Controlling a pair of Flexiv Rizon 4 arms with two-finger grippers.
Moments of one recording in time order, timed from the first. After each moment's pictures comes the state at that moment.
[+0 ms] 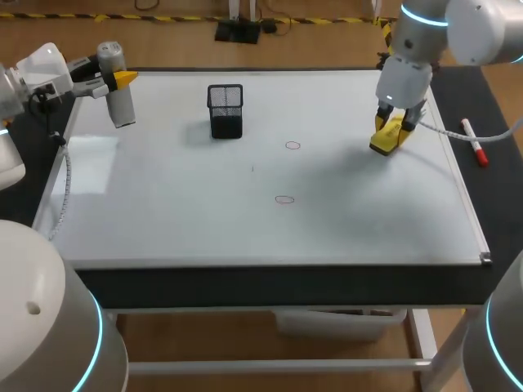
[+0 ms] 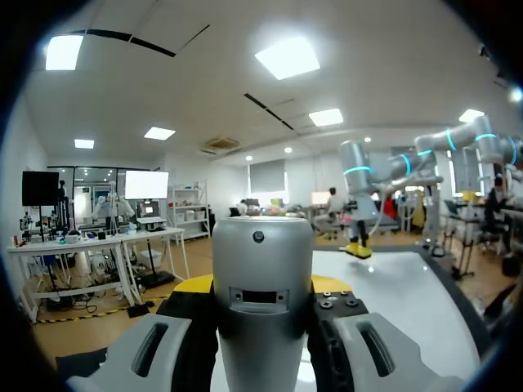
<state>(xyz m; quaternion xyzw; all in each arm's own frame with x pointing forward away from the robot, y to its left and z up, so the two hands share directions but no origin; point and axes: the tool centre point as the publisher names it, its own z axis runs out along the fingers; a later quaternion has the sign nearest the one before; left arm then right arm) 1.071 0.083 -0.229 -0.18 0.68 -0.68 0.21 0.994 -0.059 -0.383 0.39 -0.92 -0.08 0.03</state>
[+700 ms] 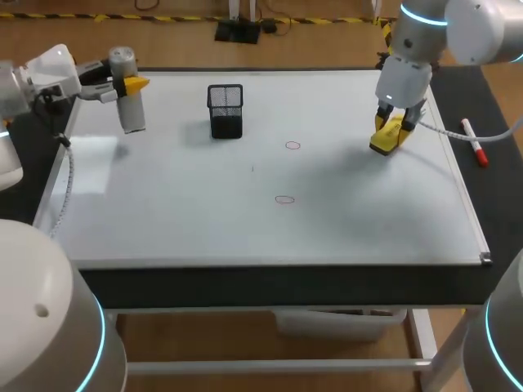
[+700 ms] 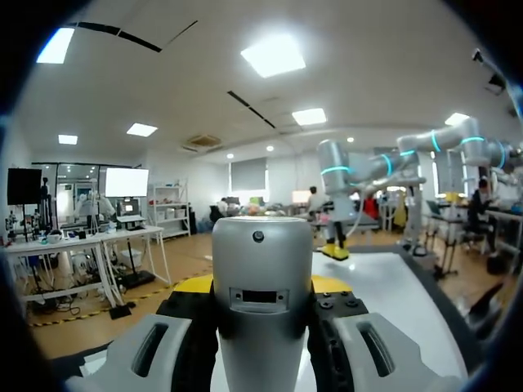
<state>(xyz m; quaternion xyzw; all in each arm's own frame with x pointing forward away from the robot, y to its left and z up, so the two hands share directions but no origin) 1.041 0.047 -0.226 -0.13 0.70 -0.68 0.16 0.995 -0.059 -0.383 0.39 -0.92 -0.08 0.03</state>
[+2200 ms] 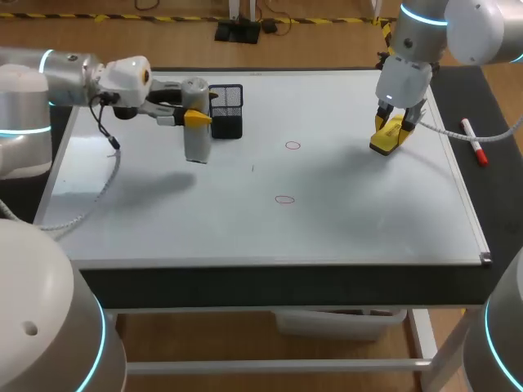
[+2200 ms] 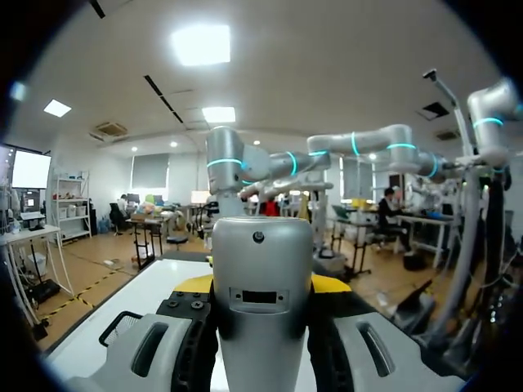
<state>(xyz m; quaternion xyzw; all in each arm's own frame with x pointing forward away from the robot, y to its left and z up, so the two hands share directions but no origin) 0.941 -0.102 -0.233 0.04 0.71 -0.70 -0.05 0.995 -0.059 -0.383 0.39 -0.92 -0.08 0.03</state>
